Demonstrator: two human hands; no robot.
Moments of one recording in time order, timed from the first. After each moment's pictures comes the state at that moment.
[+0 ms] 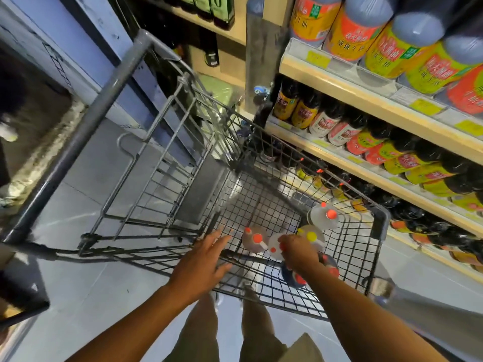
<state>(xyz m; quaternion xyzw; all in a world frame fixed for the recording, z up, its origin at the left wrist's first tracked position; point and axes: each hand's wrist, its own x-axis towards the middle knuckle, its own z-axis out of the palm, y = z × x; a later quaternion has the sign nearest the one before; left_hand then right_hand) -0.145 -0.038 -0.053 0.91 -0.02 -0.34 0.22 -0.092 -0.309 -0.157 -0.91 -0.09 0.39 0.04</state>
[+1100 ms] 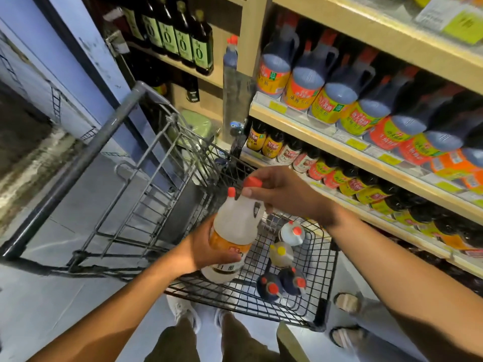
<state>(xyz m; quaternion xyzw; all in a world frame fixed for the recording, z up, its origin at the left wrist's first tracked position) -0.071 -0.067 0.045 0.70 0.04 -0.33 0.63 0.036 -0.282 0.131 -0.79 -0.16 0.30 0.50</state>
